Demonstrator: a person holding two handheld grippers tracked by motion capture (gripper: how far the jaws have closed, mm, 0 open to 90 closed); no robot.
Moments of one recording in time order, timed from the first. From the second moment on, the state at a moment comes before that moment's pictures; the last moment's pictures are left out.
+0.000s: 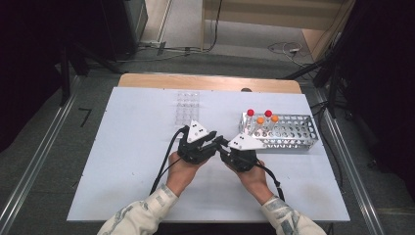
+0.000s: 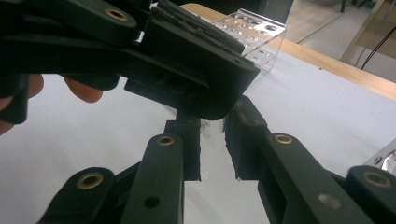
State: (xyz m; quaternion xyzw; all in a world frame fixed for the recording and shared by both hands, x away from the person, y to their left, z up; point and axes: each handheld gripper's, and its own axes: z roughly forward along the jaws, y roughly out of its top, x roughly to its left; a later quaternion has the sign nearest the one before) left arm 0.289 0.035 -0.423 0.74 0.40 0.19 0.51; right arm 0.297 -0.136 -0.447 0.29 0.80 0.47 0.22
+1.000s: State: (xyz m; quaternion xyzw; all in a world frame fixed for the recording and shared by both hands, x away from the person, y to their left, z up) left arm 0.302 0.053 -0.412 0.72 0.41 0.19 0.52; right arm 0.298 -0.160 -0.439 0.31 0.80 0.47 0.19
